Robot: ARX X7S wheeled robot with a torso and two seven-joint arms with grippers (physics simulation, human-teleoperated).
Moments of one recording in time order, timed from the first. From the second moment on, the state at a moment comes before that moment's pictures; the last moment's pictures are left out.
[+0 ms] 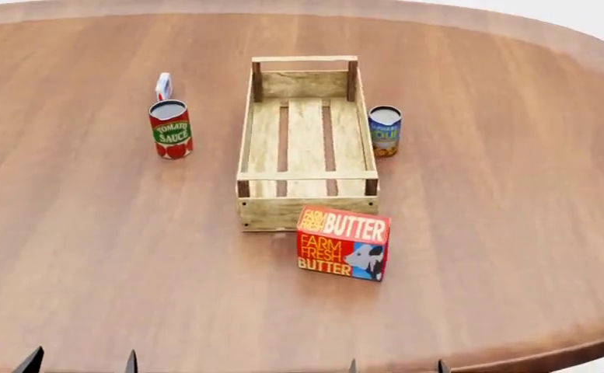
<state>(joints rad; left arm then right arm) -0.01 -0.07 0.09 0.00 -0.07 0.00 -0.09 0.01 0.07 -0.10 0.00 0.07 0.00 0.07</state>
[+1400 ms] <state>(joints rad) -0.01 -0.14 0.17 0.00 -0.13 0.01 -0.17 0.01 0.14 -0.18 0.00 0.10 0.00 0.16</state>
